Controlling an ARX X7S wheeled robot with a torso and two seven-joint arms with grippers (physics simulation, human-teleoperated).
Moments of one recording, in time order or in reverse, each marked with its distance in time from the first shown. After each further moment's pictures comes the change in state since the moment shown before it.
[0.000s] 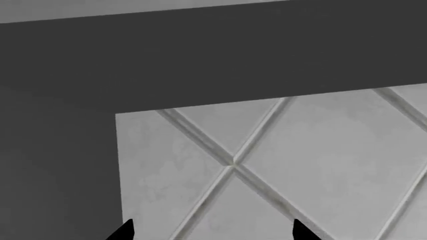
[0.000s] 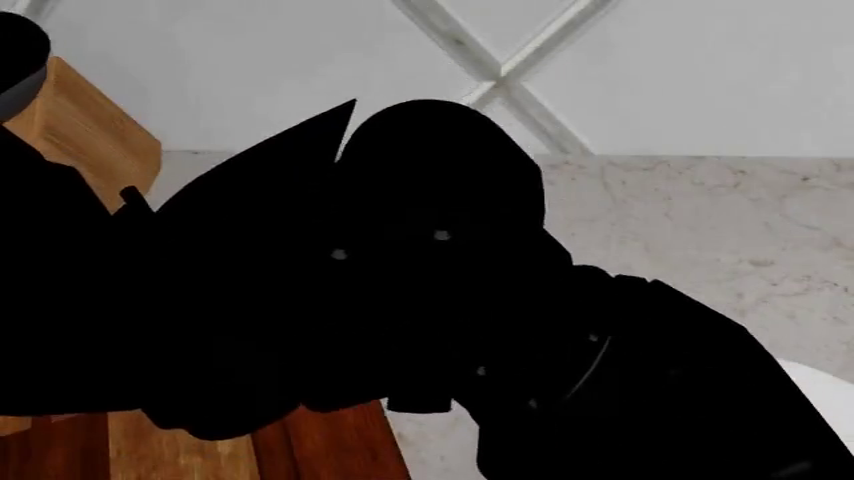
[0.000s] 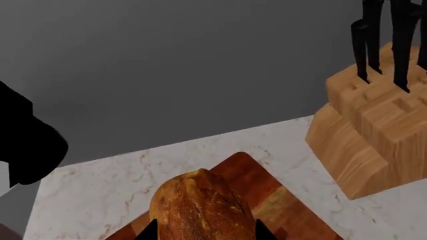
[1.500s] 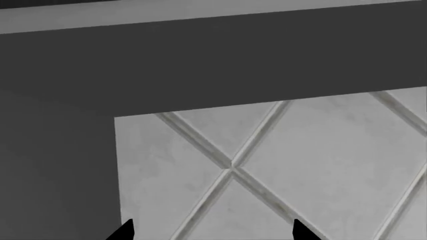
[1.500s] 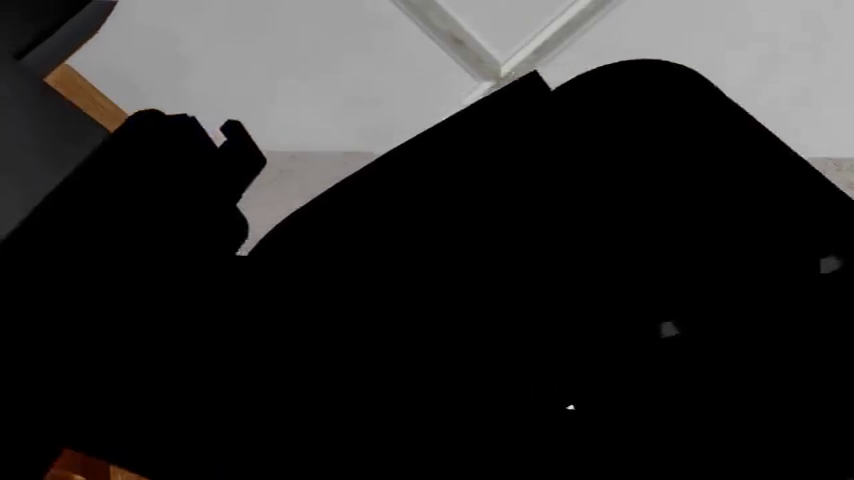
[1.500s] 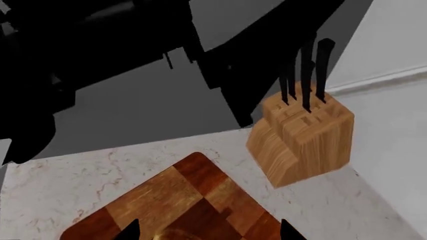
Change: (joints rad) left arm -0.021 -0.015 0.019 0.005 -0.024 0.017 -0.018; right arm 0.167 0.259 -0.014 -0.317 0.436 -0.087 0.430
